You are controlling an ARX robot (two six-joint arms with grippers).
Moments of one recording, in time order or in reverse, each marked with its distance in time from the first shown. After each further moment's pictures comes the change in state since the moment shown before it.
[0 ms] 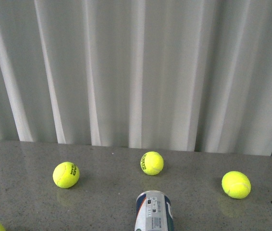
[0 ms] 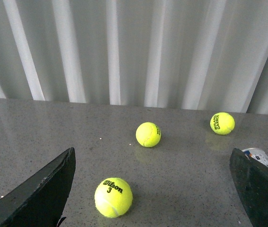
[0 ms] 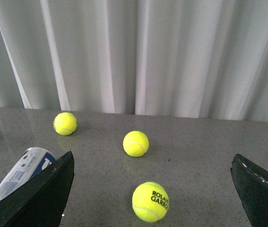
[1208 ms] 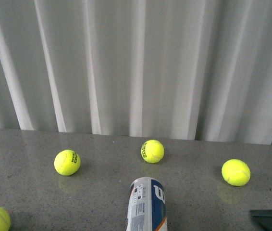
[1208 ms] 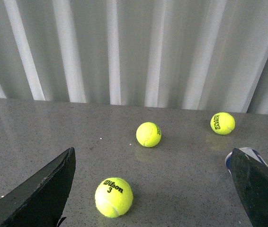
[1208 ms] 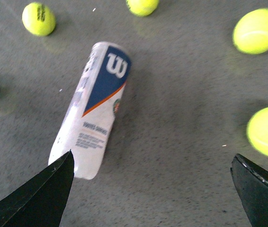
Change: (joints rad) left arm 0.000 -0.001 0.000 0.000 0.000 0.000; right arm 0.313 1.062 0.444 -0.027 -0.077 0.217
